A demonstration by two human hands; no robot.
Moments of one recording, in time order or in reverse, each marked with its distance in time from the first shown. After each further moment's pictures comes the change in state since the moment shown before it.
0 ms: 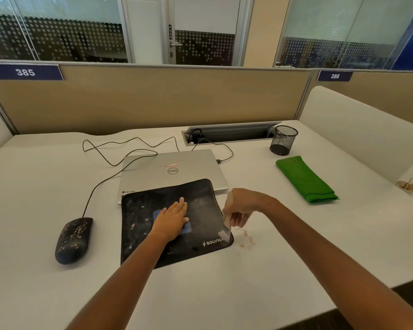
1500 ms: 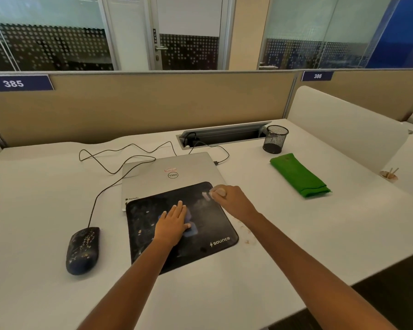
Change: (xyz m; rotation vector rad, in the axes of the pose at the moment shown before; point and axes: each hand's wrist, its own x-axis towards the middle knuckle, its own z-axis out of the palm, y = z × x) left_hand -0.013 -0.009 -0.007 0.065 -0.010 0.013; right_hand 0.011 -0.013 0.038 0.131 0.597 -0.302
